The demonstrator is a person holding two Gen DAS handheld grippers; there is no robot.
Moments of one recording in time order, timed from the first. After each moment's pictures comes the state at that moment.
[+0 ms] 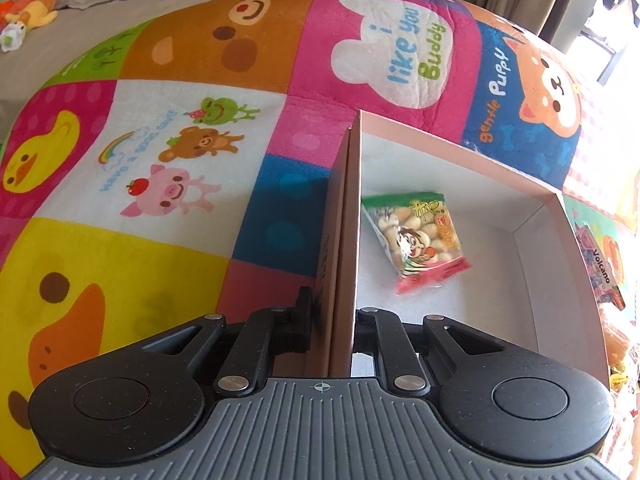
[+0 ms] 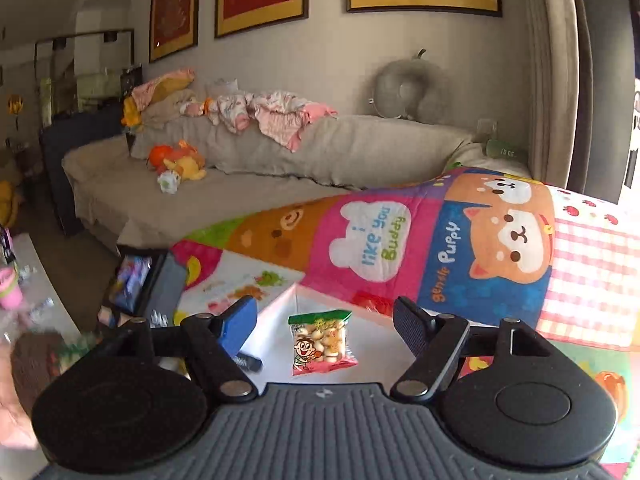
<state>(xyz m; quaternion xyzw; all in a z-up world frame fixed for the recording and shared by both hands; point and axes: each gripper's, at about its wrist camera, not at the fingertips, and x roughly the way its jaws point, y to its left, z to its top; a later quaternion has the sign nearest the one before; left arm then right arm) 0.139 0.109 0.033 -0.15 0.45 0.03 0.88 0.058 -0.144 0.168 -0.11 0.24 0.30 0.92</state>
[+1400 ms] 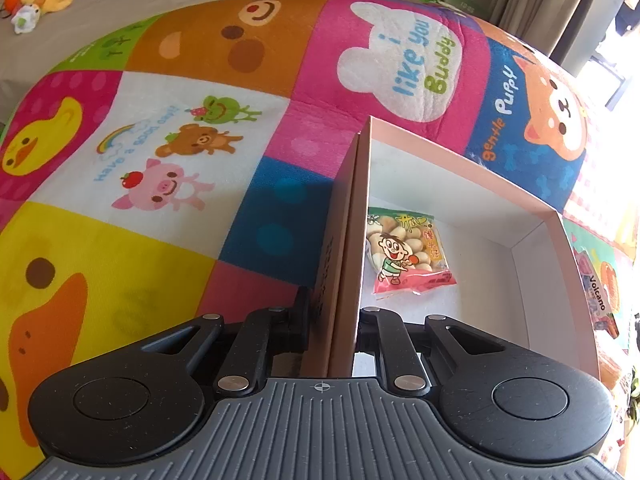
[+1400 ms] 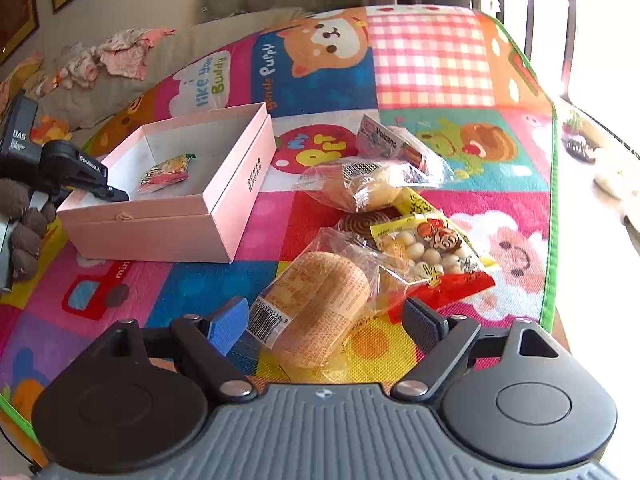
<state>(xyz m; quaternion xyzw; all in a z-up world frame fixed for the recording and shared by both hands) 0.142 0.104 0.031 -0.18 0.44 0.04 0.88 0.000 -0.255 0.051 0.04 0.39 0.09 0.92</state>
